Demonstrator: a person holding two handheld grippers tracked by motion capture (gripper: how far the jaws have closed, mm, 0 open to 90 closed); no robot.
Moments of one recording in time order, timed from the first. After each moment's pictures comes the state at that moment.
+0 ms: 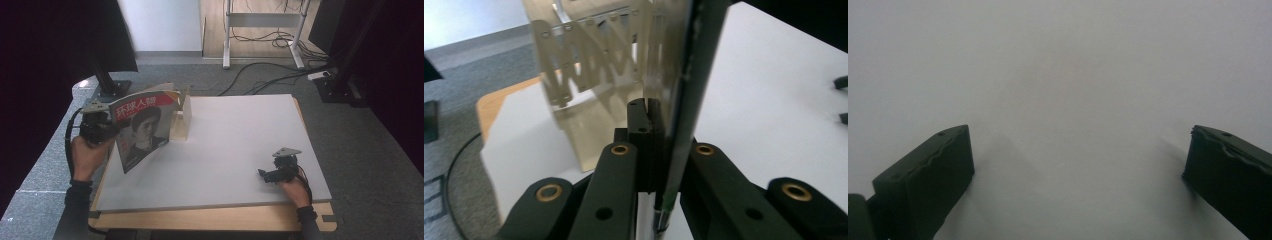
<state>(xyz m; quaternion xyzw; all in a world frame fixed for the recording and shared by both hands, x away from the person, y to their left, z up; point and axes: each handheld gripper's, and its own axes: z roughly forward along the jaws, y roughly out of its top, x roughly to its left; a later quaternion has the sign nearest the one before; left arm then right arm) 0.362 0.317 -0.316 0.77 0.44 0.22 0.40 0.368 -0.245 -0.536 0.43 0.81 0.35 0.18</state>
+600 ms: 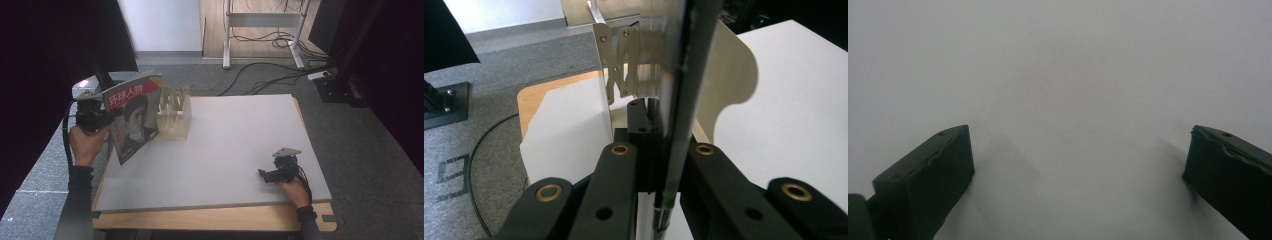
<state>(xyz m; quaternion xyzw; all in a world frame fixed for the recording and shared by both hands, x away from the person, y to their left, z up) 0.407 0.329 -0.321 0.74 0.49 0.24 0.39 0.367 -0.245 -0.537 0.43 0.81 0.35 0.18</state>
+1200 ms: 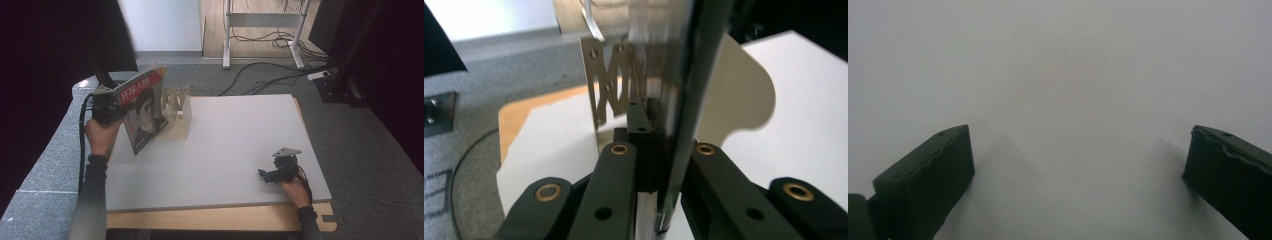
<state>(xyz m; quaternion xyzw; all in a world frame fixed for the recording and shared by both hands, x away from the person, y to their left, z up) 0.436 0.316 -0.334 0.76 0.48 0.21 0.39 0.368 -0.245 -0.537 0.43 0.81 0.35 0.18</state>
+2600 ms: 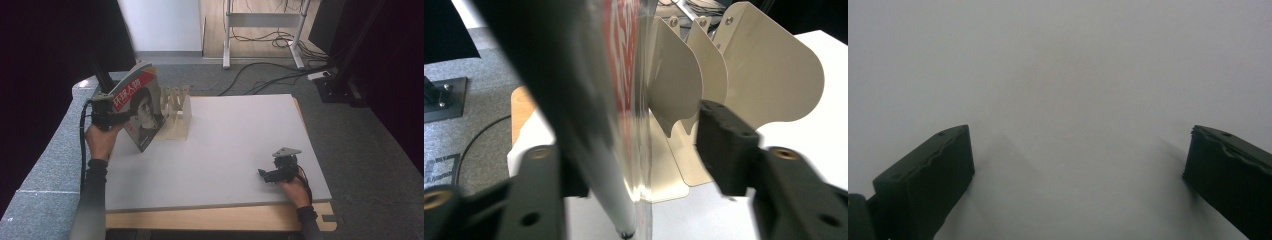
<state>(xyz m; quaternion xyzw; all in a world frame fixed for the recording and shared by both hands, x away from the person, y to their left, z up) 0.440 0.331 -0.364 0.72 0.51 0.23 0.41 0.368 -0.245 -0.536 0.43 0.81 0.35 0.18</state>
